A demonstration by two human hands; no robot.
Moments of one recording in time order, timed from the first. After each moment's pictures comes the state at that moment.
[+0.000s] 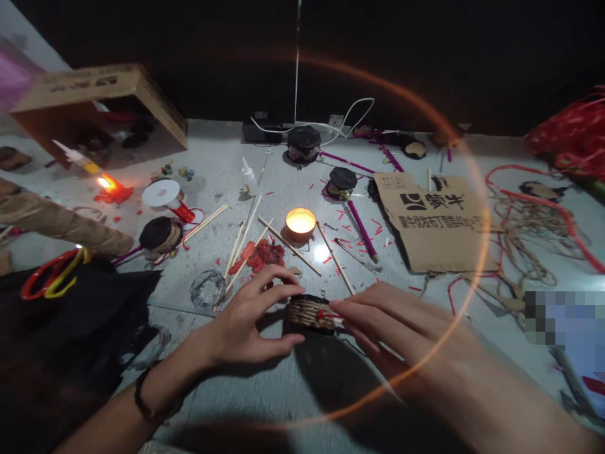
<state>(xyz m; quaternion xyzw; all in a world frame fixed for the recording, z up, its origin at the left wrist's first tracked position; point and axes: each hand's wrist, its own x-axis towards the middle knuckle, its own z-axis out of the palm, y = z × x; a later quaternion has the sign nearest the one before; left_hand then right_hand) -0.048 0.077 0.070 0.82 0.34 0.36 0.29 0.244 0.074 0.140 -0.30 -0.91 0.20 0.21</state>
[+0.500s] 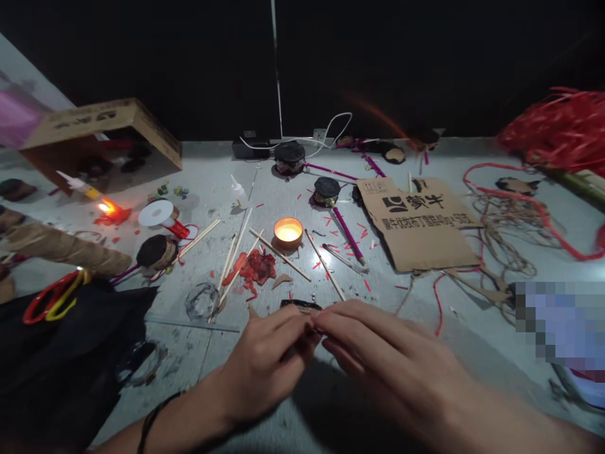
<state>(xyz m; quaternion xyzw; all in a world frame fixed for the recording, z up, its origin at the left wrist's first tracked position) 0.009 0.047 0.094 0.80 0.37 0.39 0.25 0.246 0.059 0.155 -0.29 -0.91 0.20 0.22</state>
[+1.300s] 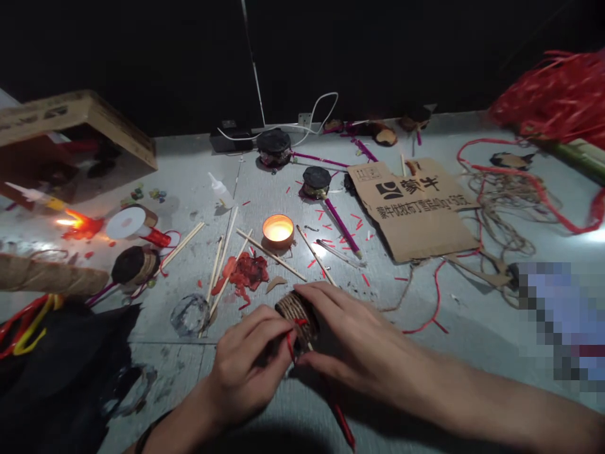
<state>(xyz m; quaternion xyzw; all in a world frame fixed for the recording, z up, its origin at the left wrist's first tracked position) -0.008 0.057 0.077 0.79 0.37 0.44 0.24 0.224 0.082 0.103 -0.40 -0.83 0.37 0.15</state>
